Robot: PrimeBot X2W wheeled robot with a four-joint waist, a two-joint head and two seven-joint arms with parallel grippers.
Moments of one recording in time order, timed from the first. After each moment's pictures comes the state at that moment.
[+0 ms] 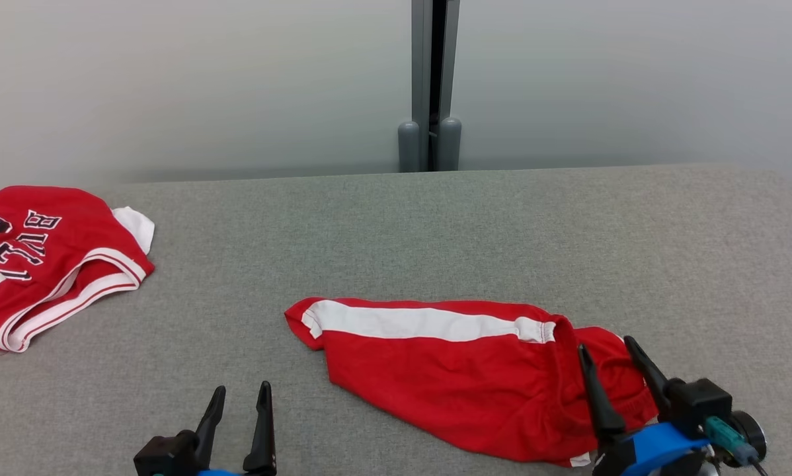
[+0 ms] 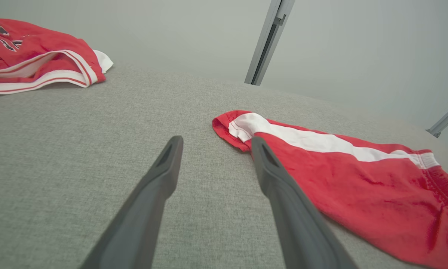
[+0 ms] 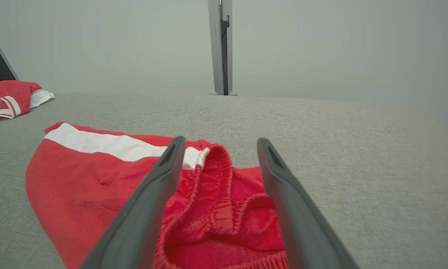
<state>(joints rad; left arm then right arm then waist) 0.02 0.16 -0.30 0.35 -0.48 0.00 -0.26 -0.04 -0.05 0.03 0.34 0.07 0.13 -0.26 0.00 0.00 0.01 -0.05</state>
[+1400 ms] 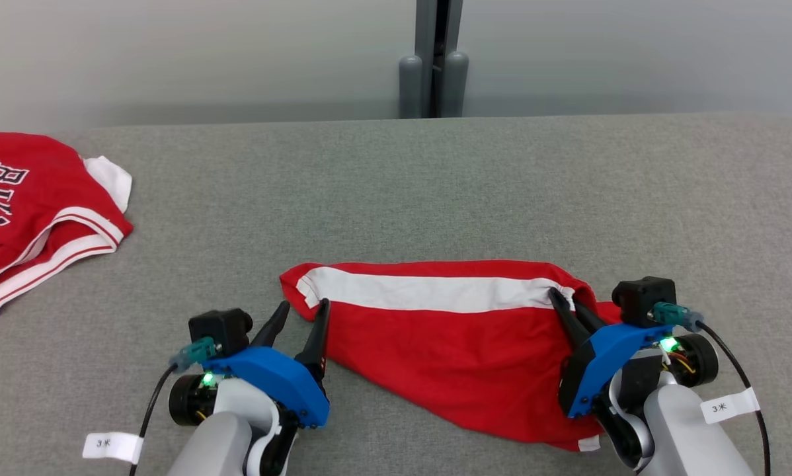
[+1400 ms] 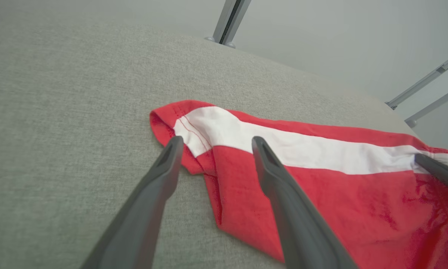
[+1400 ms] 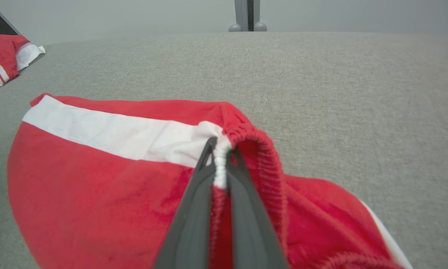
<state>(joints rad) -0.29 0.07 -0.34 0.53 -0.56 -0.10 -0.04 -0.34 -0.05 0.11 0.49 0.20 0.13 0.10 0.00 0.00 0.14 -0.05</state>
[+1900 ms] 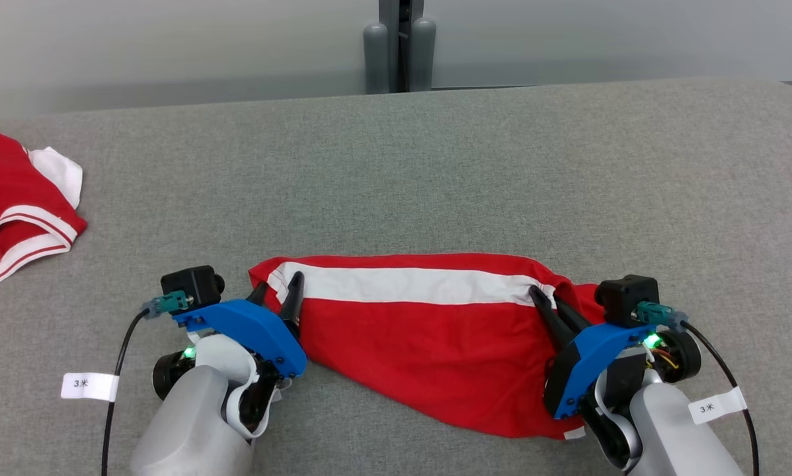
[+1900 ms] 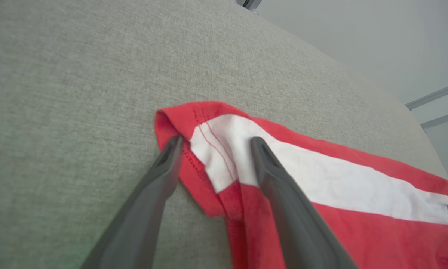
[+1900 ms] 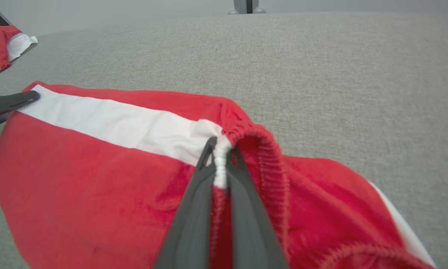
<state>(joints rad) -0.49 0.06 -0.28 0.80 -0.69 -0.11 0.05 -0.35 -0.05 0.17 0.48 0.23 0.13 0.09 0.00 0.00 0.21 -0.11</state>
